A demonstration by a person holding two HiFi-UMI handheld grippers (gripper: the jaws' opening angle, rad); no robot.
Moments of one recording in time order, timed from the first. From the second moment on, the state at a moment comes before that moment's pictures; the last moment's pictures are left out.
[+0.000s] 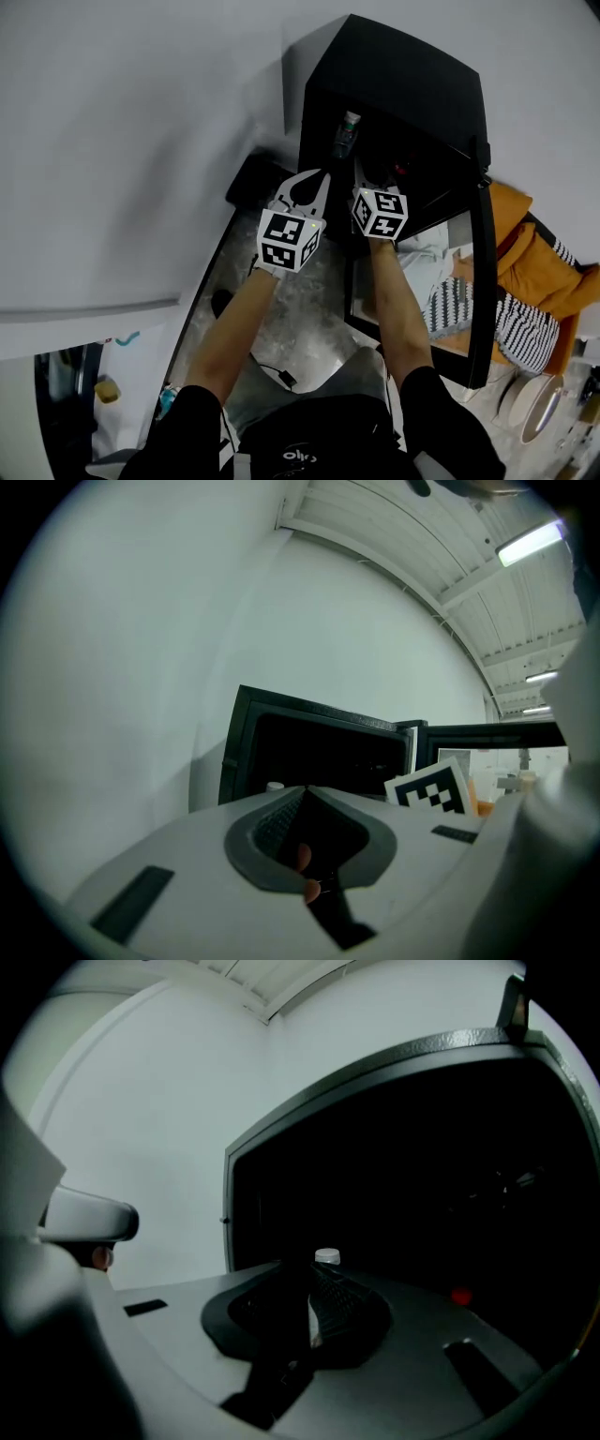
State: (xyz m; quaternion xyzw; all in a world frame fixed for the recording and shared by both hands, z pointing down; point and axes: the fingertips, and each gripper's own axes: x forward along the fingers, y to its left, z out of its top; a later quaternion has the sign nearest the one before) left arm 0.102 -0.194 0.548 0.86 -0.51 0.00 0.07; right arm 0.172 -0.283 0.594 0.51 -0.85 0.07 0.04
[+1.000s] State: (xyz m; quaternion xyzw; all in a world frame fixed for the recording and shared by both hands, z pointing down) left arm 0.064 -0.205 0.611 0.83 -0.55 -0.01 0.06; right arm 0.147 -0.427 0.653 0.55 -0.83 0.01 0.08
